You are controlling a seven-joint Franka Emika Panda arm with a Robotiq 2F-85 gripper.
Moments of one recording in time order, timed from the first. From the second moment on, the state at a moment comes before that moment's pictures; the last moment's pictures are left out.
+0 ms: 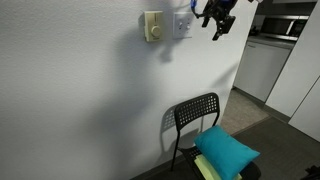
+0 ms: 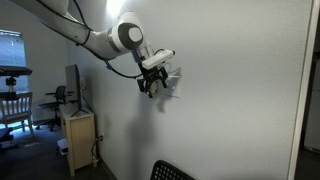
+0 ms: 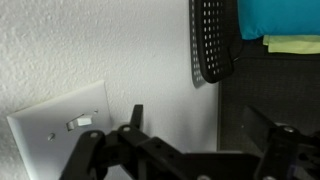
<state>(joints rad) 0.13 0.08 0.10 -1.75 -0.20 2.27 -1.12</state>
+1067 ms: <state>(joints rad) 0.13 0.08 0.10 -1.75 -0.20 2.27 -1.12</state>
